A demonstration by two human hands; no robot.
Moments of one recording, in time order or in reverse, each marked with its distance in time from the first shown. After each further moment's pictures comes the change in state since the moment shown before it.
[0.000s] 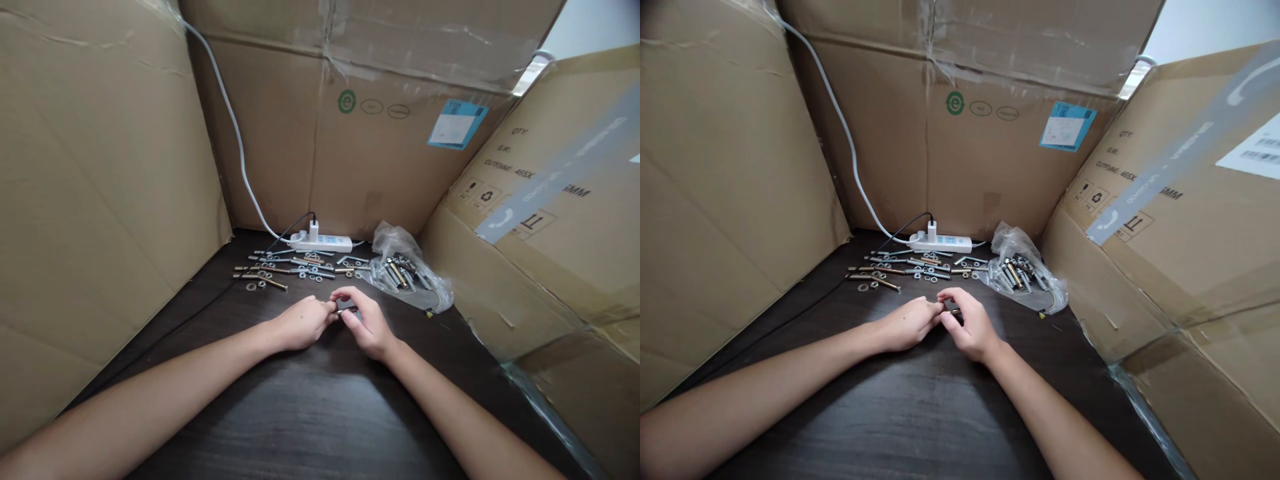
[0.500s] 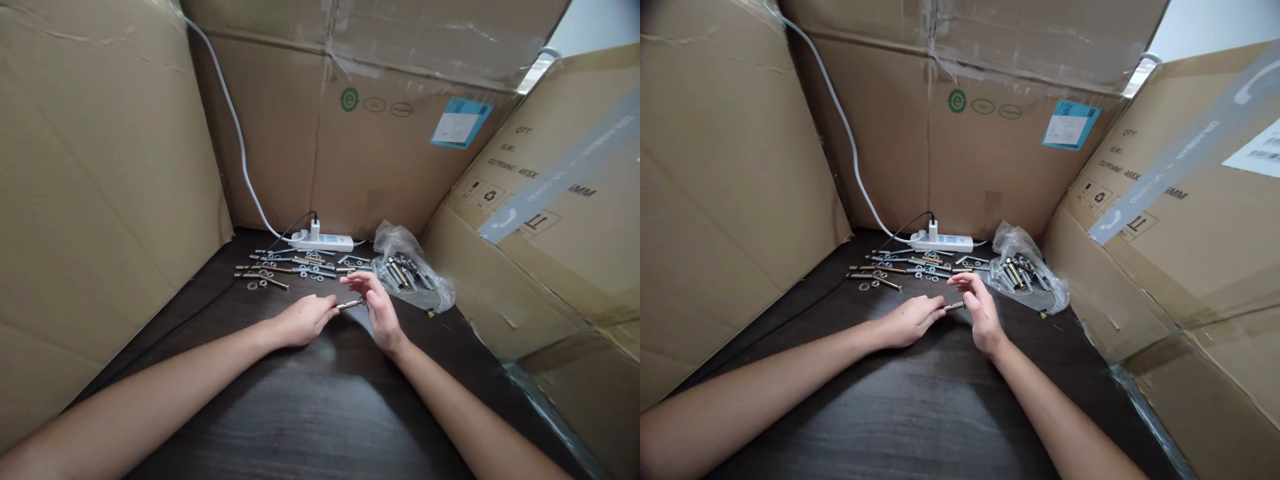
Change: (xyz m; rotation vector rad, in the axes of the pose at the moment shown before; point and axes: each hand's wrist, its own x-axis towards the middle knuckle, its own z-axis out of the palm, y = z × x) left_hand 0.000 -0.002 0.001 -0.107 0.027 -0.105; right_hand 0.008 -0.002 -0.001 0.382 0.249 0.124
